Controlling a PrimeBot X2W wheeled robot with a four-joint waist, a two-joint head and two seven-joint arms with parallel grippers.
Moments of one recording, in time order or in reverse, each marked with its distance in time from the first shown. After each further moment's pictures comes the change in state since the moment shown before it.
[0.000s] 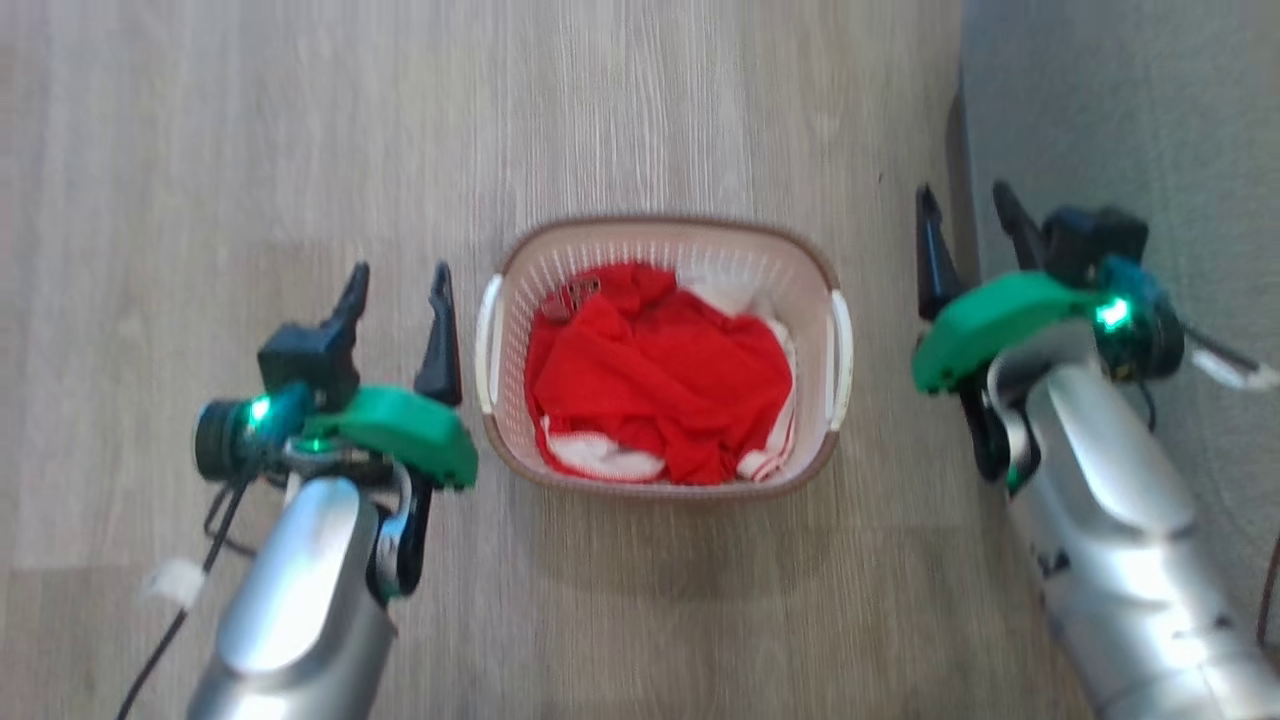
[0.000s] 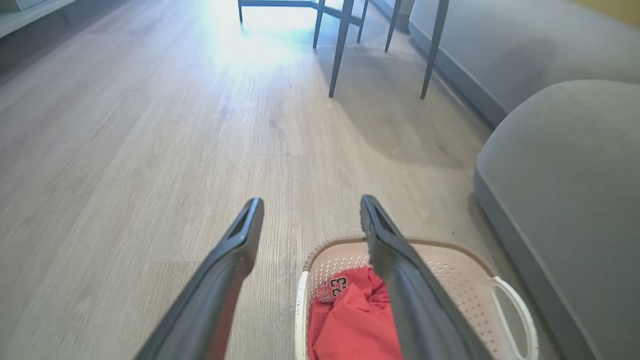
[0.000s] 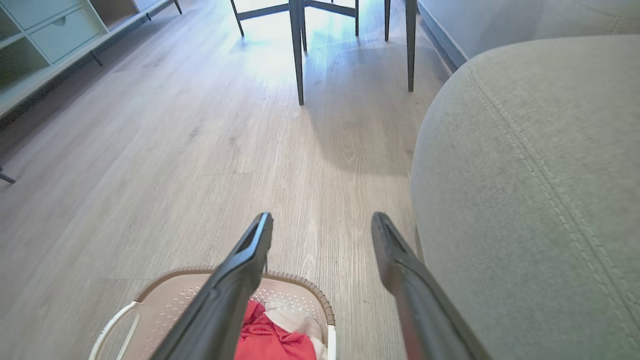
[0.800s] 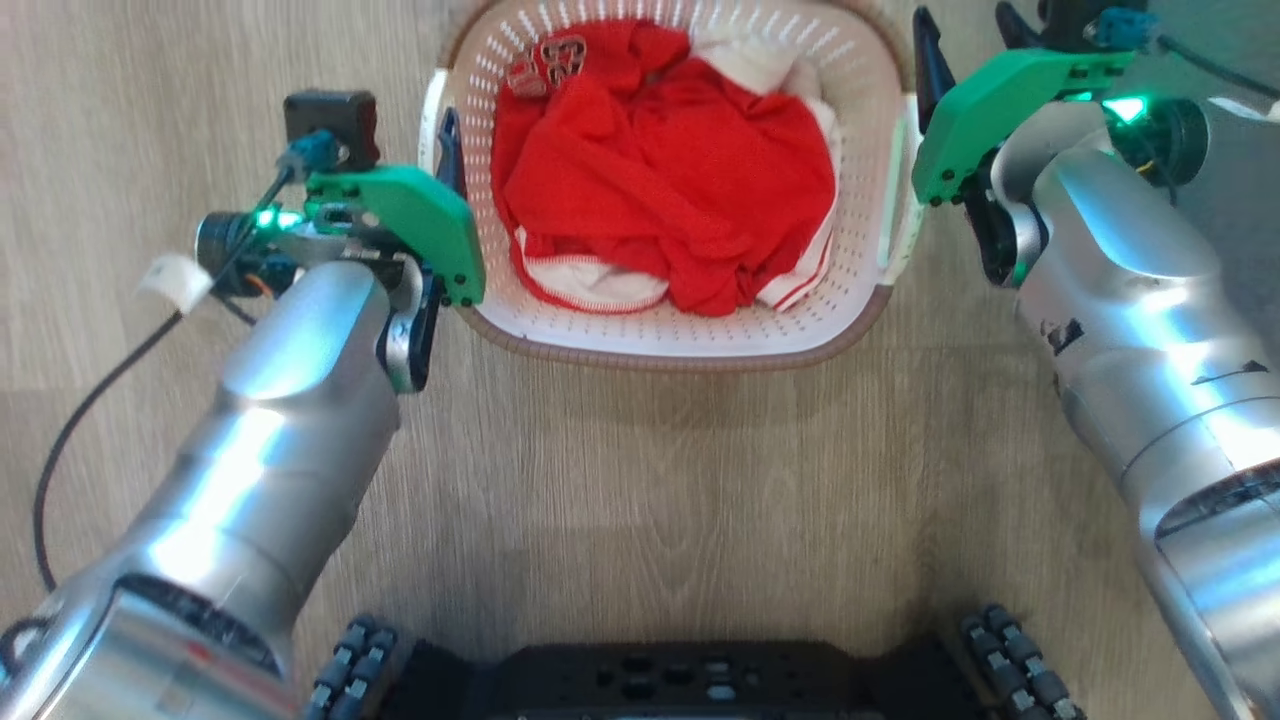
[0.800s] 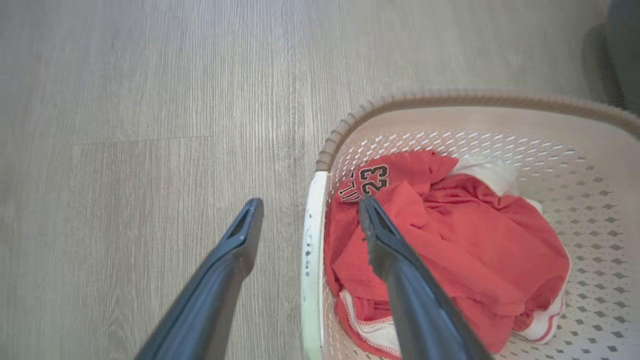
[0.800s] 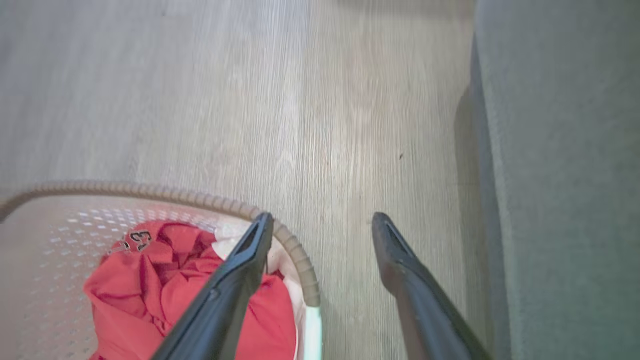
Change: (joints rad) left arm -0.577 -0.018 -0.475 0.618 -0.471 0.037 0.001; right arm -0.515 -0.002 0.324 0.531 0.265 0.000 0.000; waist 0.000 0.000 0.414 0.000
